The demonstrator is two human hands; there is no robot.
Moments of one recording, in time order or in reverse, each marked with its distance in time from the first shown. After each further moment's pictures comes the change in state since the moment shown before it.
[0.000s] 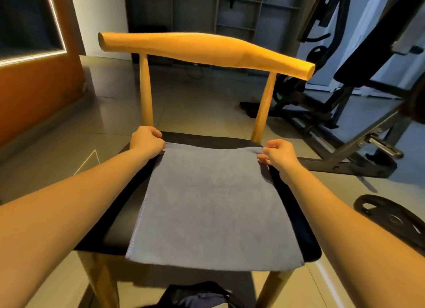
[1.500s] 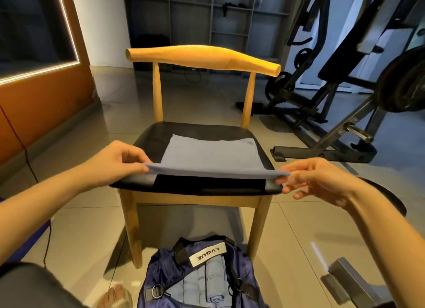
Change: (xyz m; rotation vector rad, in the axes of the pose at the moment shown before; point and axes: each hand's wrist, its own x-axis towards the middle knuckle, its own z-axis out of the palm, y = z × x) left_hand -0.231 -0.029 -0.169 0.128 -0.443 0.543; right_hand -0.251 0.006 -0.169 0.026 -0.590 -0.005
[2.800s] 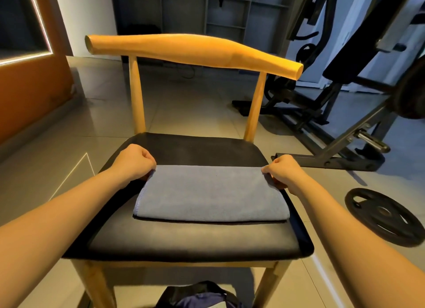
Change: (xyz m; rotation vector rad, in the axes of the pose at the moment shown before) left_hand 0.213 -0.071 0.062 -0.009 0.206 -0.572; right_hand 0.265 0.014 -0.011 -0.385 0.524 0.259
